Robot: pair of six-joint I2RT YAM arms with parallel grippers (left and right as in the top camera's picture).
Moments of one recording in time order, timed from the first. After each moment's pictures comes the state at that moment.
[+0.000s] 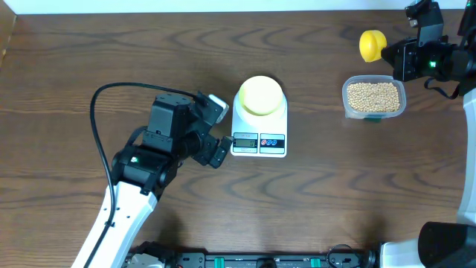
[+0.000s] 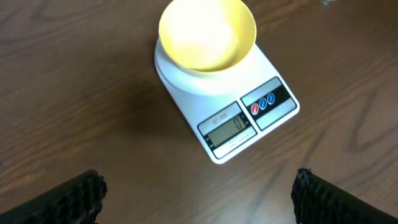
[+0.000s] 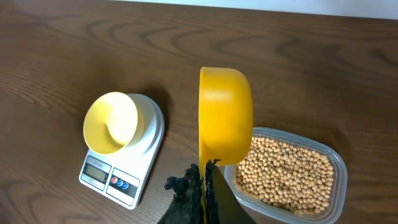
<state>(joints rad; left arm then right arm) -0.33 1.13 0.98 -0.70 0.23 0.23 -0.16 1.62 1.77 -1.07 -0.52 -0.25</state>
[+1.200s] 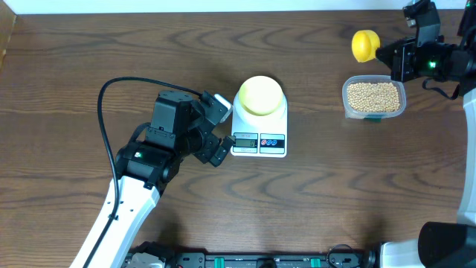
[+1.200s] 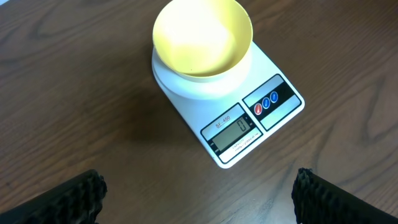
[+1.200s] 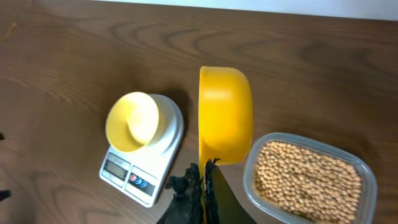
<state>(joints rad) -0.33 1.17 0.98 -0.66 0.24 0.31 -0.16 1.62 1.77 -1.08 -0.61 -0.25</state>
